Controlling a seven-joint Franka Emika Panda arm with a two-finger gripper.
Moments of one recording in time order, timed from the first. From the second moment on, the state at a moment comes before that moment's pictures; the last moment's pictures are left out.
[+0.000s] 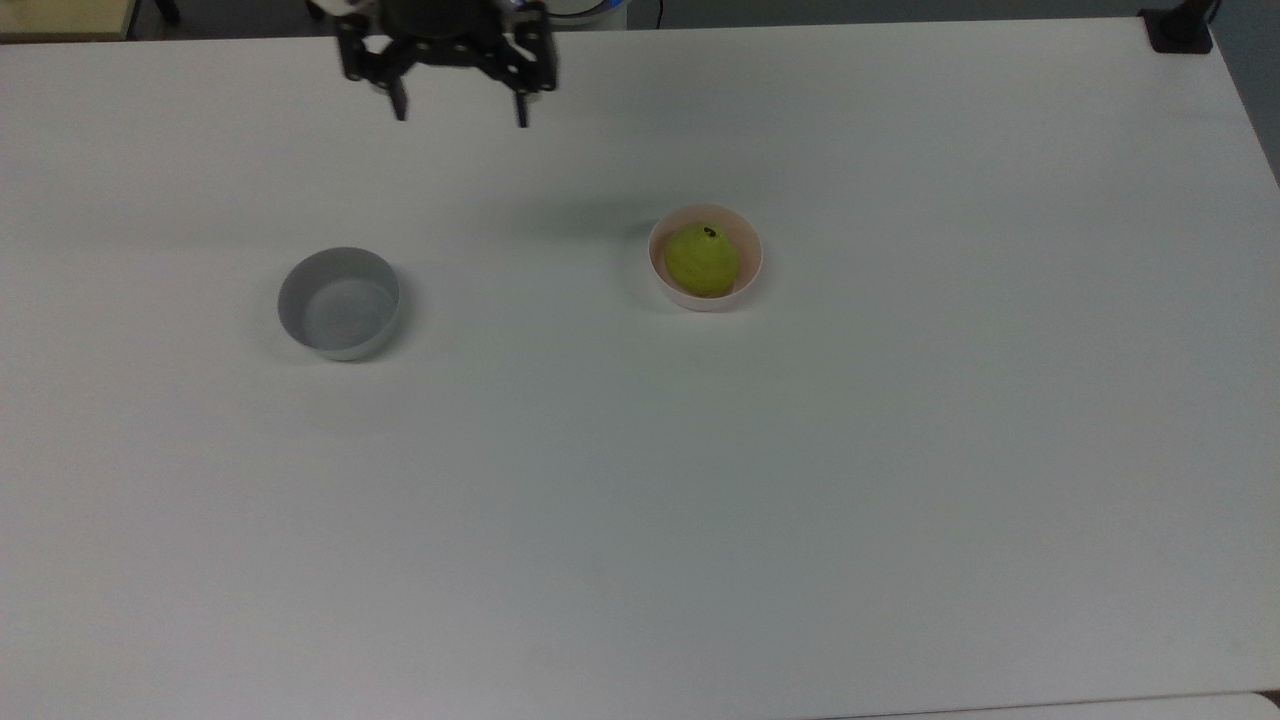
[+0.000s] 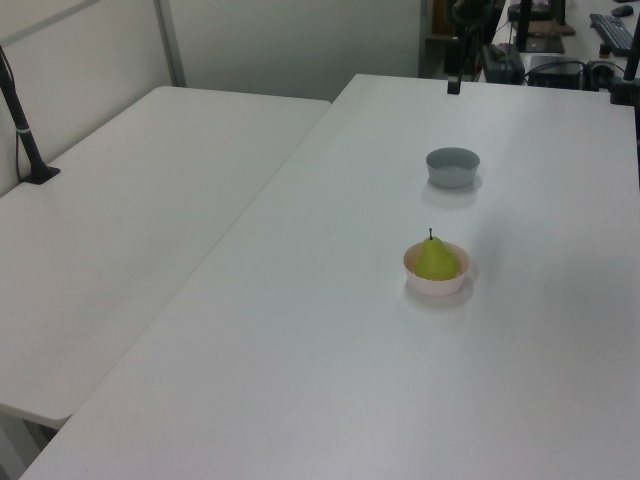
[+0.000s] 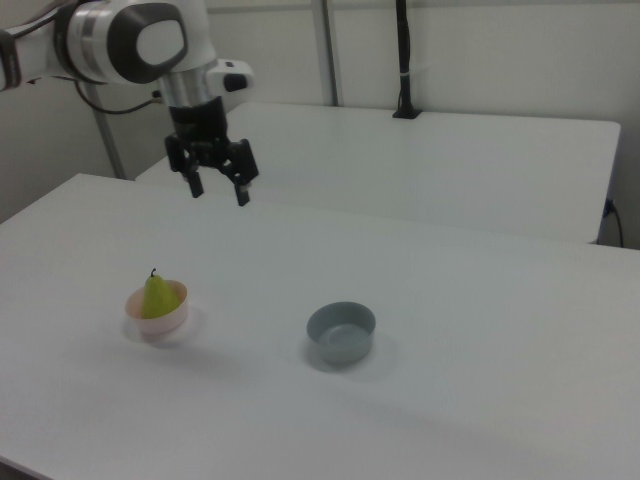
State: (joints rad) arm 0.26 0.10 -0.29 -1.58 0.00 1.70 -0.03
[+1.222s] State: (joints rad) arm 0.49 0.25 -0.20 -1.74 -0.01 1.87 -0.16
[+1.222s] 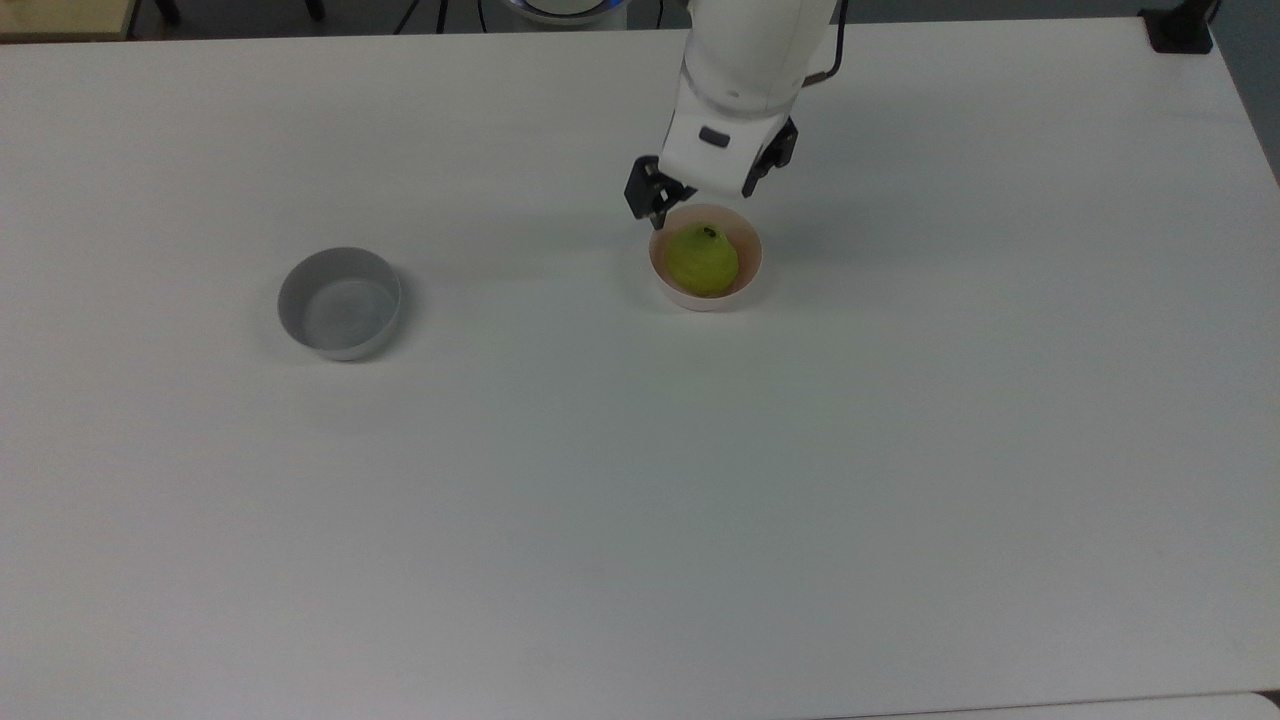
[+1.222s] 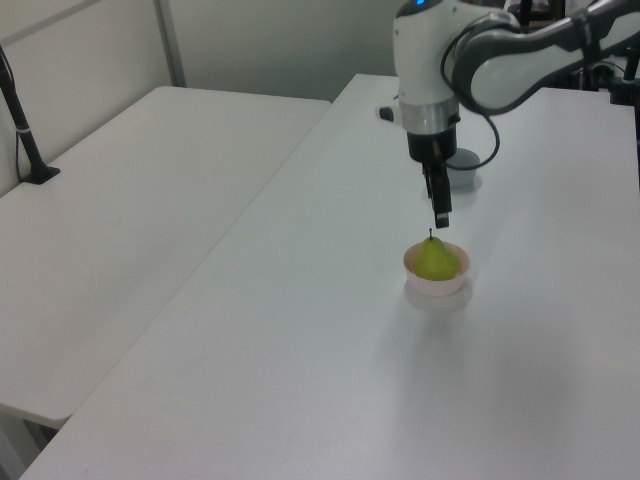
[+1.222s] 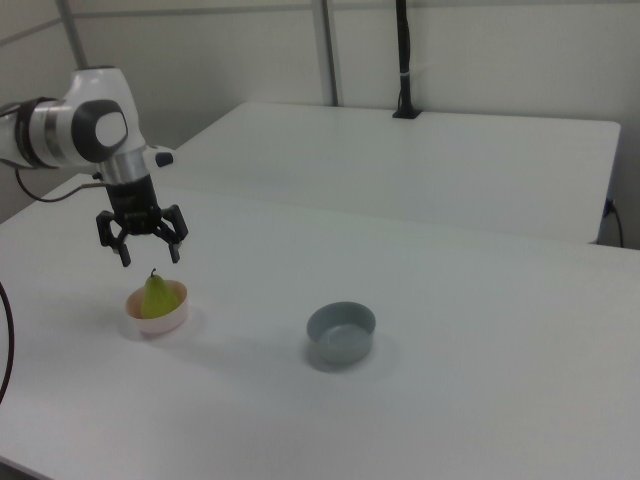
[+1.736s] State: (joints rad) arm 0.50 0.34 -0.19 -1.79 -0.05 1.97 -0.20
